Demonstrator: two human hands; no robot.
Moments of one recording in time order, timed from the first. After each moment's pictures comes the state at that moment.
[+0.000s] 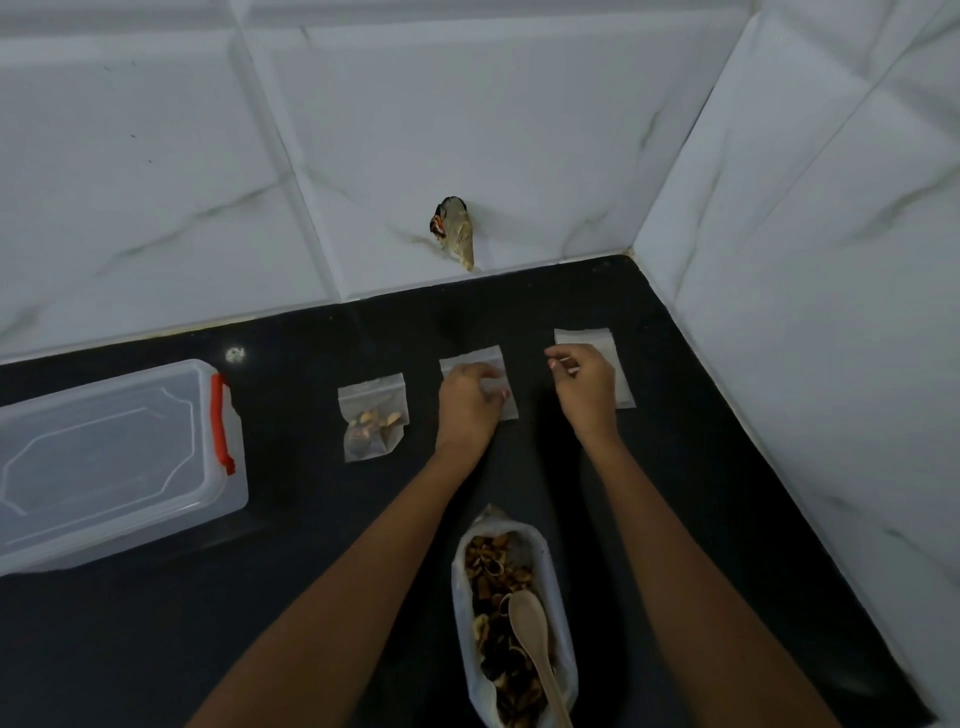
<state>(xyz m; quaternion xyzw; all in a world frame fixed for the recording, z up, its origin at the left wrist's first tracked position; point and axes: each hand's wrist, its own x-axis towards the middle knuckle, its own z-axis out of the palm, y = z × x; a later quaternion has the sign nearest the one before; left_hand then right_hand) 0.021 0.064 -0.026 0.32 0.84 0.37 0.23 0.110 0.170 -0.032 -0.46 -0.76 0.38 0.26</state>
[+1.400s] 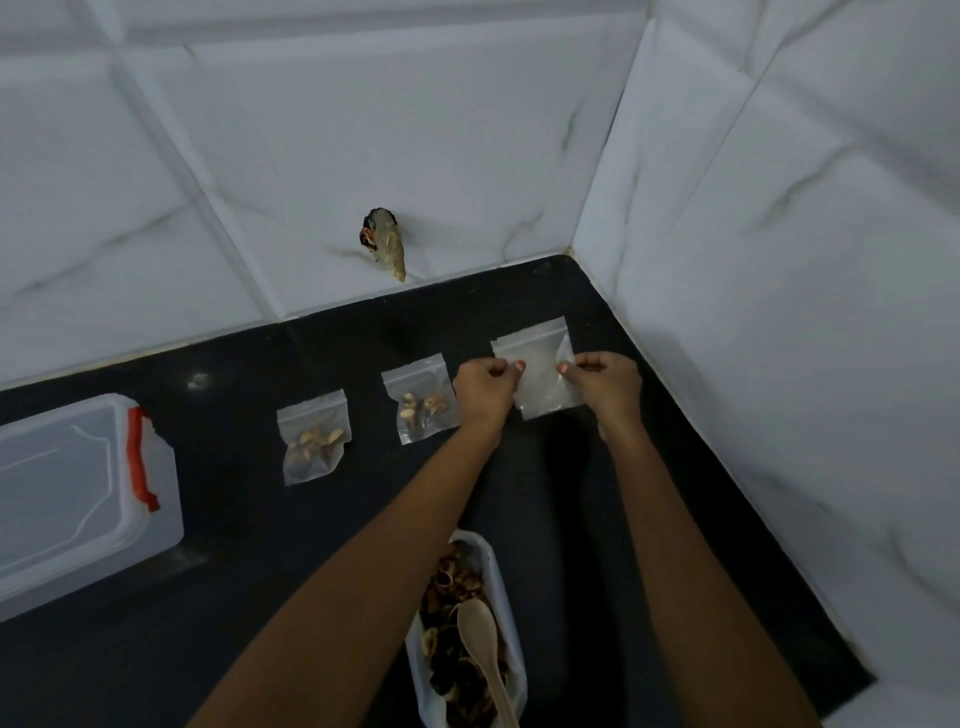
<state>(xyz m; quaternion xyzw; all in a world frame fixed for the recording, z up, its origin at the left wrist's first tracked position) 0.073 0.133 -0.008 0.17 0.77 0.51 0.35 0.167 0.203 0.006 -0.61 -0.58 0.49 0.23</state>
